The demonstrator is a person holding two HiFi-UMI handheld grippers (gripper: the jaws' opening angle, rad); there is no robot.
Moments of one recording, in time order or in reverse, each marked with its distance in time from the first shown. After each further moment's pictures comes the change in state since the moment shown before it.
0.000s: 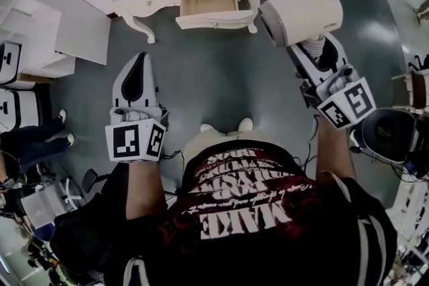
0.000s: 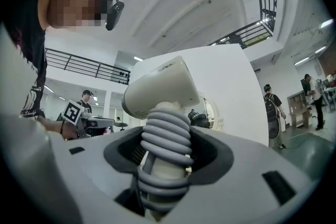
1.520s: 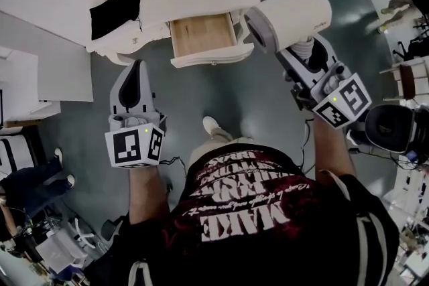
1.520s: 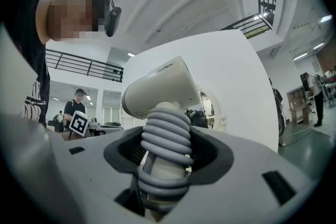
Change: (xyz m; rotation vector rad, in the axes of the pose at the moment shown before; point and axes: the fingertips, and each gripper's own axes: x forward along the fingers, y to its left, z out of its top) left arm 0.188 0.118 -0.042 -0.029 0.001 -0.089; right arm 0.178 -0.070 -0.019 0.029 0.020 -0.030
